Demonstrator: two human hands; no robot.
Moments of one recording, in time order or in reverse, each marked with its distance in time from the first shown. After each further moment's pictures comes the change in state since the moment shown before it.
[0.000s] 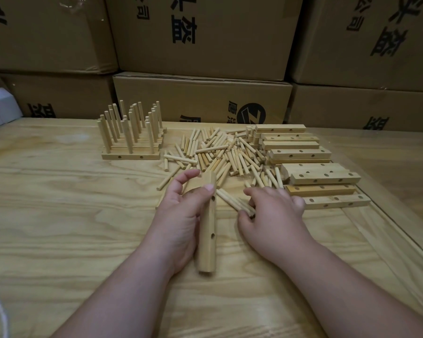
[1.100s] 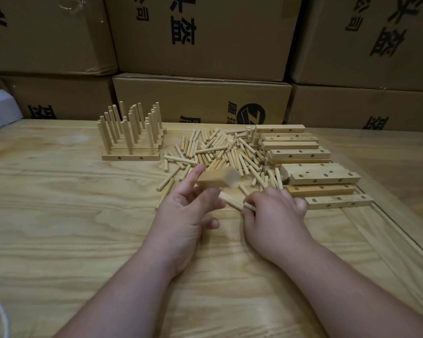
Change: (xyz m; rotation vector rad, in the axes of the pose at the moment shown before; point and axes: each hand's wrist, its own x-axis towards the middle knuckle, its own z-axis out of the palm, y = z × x) left_hand -0.001 -0.002 -0.001 0.103 -0.063 0.026; right_hand 0.001 -0.001 0.001 -0.048 -0.008 0.050
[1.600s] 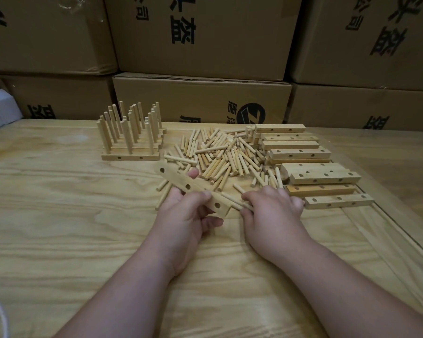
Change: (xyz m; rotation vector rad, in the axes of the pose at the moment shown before) left_hand -0.002 0.001 -0.001 -0.020 -0.022 -0.024; right_hand 0.000 -0.002 -0.001 0.006 -0.033 -0.028
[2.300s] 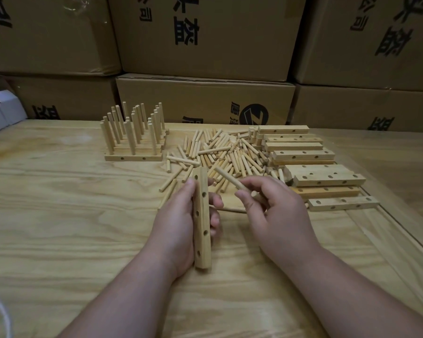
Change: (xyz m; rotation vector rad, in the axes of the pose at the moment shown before) left_hand 0.003 0.001 -0.002 -0.005 0.026 -0.055; right_hand -0.007 -0.004 -0.014 0.596 0.339 -0.252
